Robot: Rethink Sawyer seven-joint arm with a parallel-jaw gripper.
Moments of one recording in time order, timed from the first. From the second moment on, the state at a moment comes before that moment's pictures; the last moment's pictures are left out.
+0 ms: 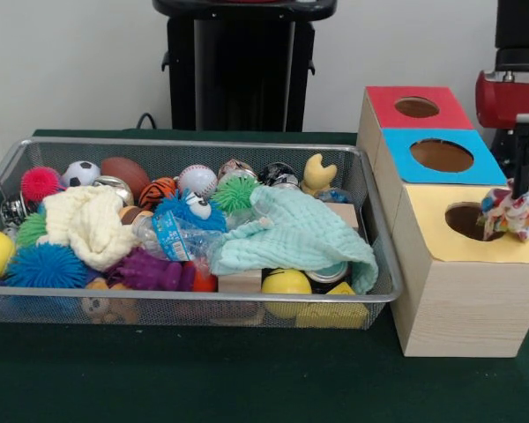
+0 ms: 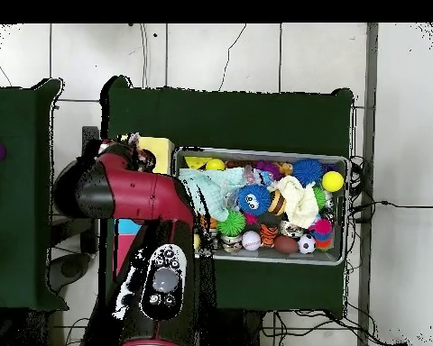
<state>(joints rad) 0.20 -0.59 -0.16 1.51 0.30 0.25 1.93</state>
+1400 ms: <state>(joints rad) 0.02 -0.54 -0.07 1.58 0.19 -0.01 1.93</state>
